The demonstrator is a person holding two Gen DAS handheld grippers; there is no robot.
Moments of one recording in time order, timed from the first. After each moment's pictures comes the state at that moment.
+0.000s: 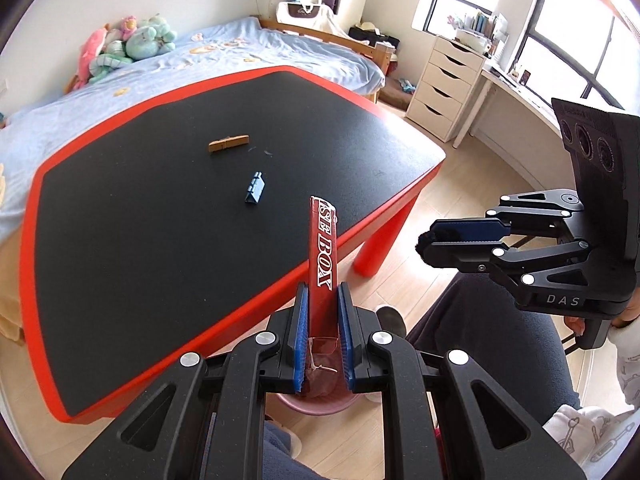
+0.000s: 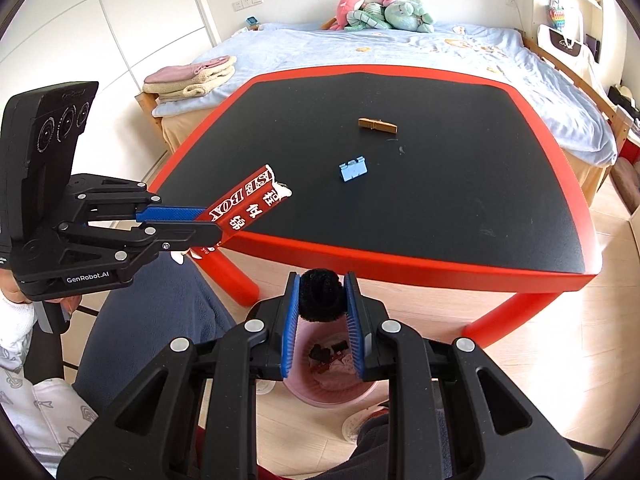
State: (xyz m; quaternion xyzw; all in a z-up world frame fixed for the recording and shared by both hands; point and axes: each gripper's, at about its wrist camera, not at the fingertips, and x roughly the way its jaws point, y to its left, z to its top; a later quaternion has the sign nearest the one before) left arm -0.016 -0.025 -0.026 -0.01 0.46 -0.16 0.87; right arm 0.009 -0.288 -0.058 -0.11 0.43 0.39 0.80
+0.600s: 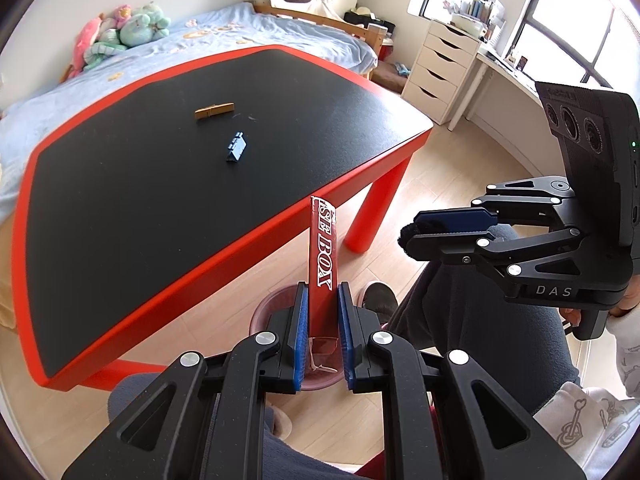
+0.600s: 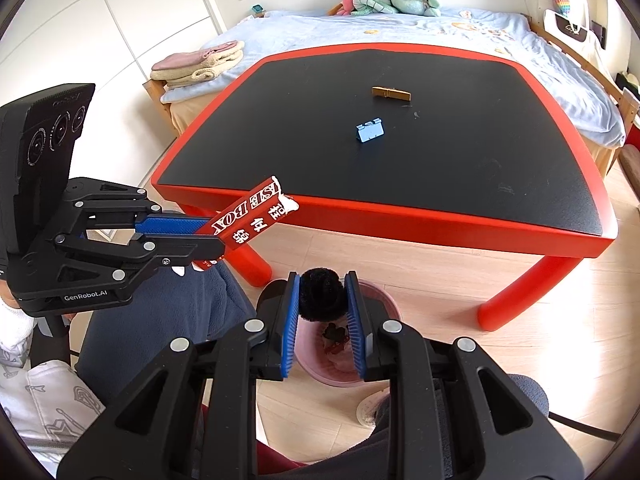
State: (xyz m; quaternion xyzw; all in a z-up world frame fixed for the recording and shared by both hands) left arm -0.037 -0.037 -0.042 -0.01 0.48 -0.17 0.86; right arm -0.009 -0.293 -0.077 -0.11 0.45 0.40 0.79
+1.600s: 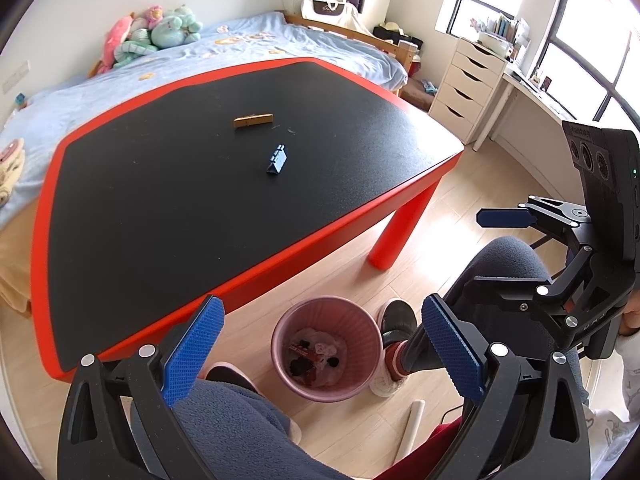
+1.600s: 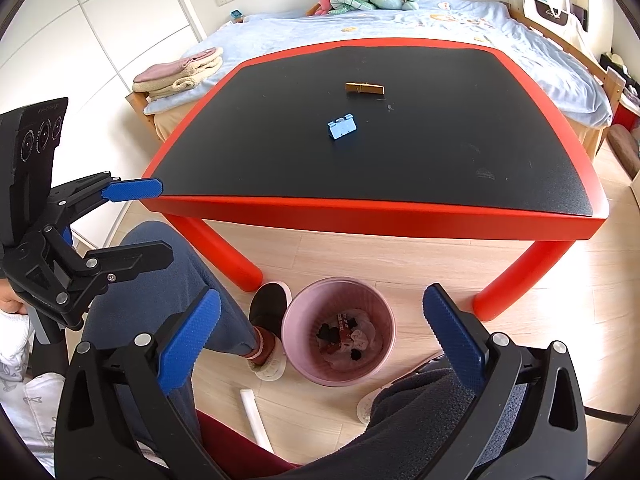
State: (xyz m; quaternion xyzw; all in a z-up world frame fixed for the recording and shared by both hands) left arm -0.032 -0.017 -0.040 -0.02 0.46 -0.12 0.88; right arm 0.007 -0.306 -0.081 -0.08 0.46 0.38 0.80
